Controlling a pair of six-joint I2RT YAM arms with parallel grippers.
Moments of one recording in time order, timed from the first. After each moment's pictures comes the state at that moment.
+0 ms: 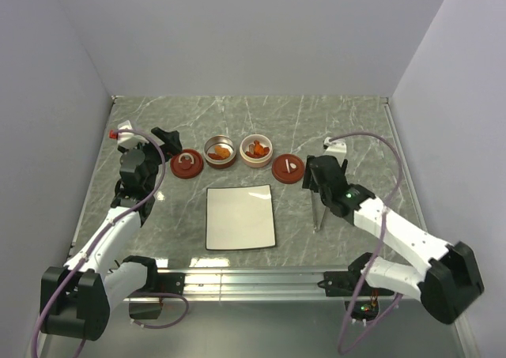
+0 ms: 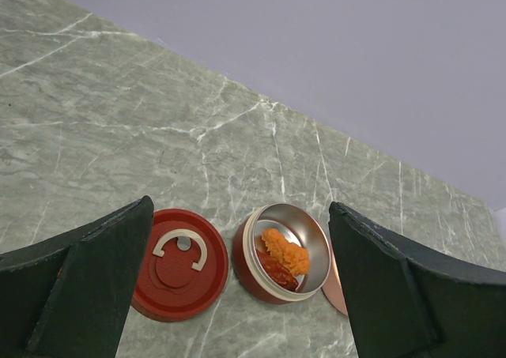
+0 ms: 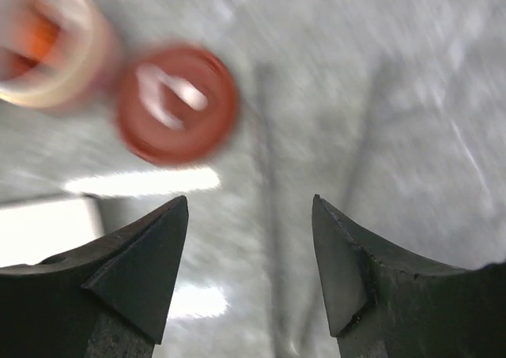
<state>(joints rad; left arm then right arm) -0.14 1.00 0.54 0.41 -0.17 -0.52 0.58 1.12 0.72 -0.37 0.55 0.48</state>
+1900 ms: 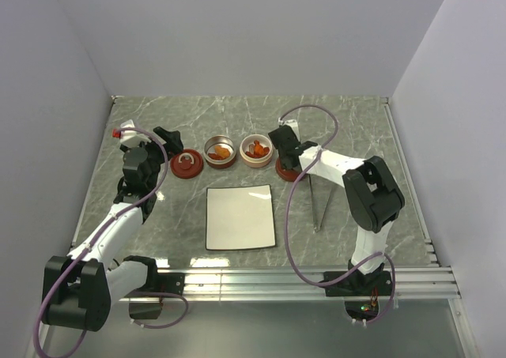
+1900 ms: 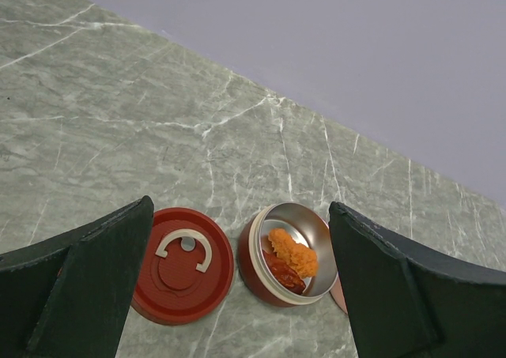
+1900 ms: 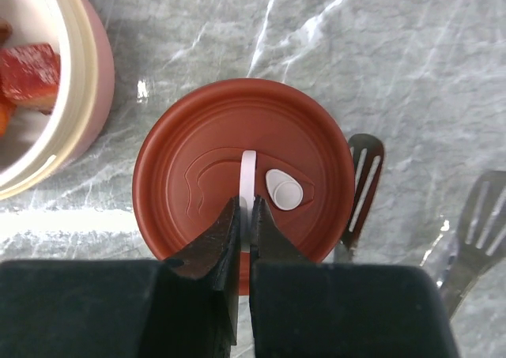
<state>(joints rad) -0.14 1.06 0.54 0.45 -0.18 -0.52 0.56 1.86 1.22 -0.34 0.46 0.30</state>
